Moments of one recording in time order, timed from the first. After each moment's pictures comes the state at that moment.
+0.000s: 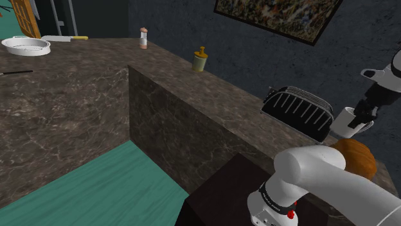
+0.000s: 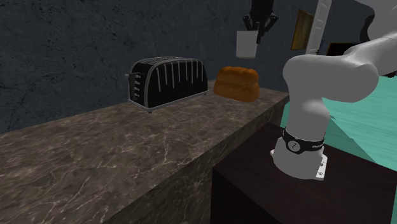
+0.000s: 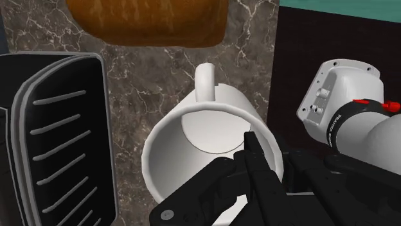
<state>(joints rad) -0.50 -1.32 -0.52 -2.40 -0.63 1.21 -1.13</state>
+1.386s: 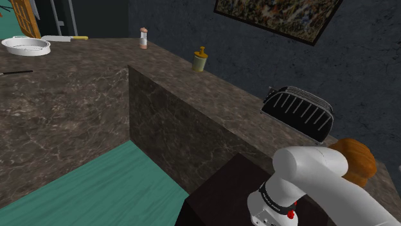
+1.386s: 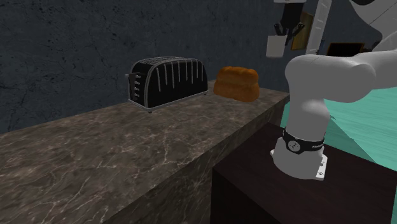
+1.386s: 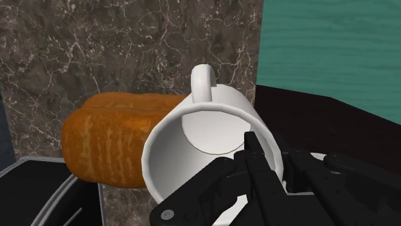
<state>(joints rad) -0.61 -1.50 -0.74 -2.13 -1.05 1.01 -1.65</state>
